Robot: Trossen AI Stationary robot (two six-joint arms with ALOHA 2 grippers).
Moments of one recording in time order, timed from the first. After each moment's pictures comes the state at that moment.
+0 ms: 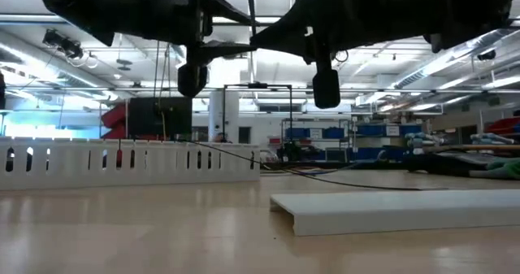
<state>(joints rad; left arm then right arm) -0.09 1.42 0.59 0.70 -0.09 -1.00 0.31 1.79 0.75 1.07 0.60 -1.69</state>
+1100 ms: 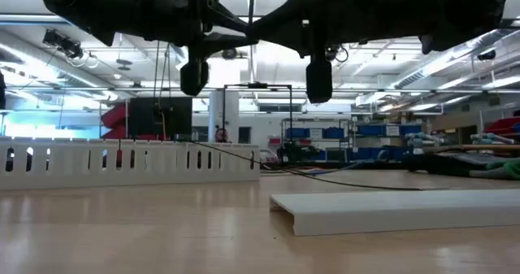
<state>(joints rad) -0.09 1.42 0.59 0.71 -0.10 -0.89 0.28 1.79 0.75 1.13 0.50 -1.64</state>
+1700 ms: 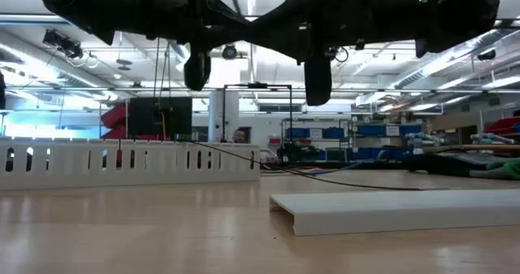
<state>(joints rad) -0.09 1.42 0.59 0.75 -0.12 -0.79 0.26 1.79 0.75 1.10 0.41 -1.38</state>
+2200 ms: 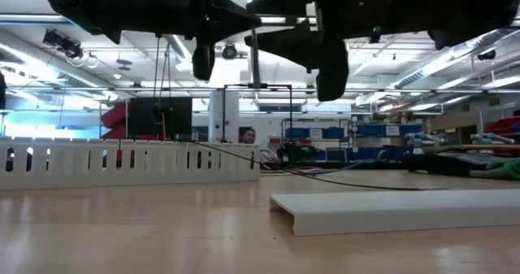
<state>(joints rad) -0.01 1.40 0.59 0.84 -0.08 -0.66 0.37 1.79 0.75 1.10 0.48 -1.29</state>
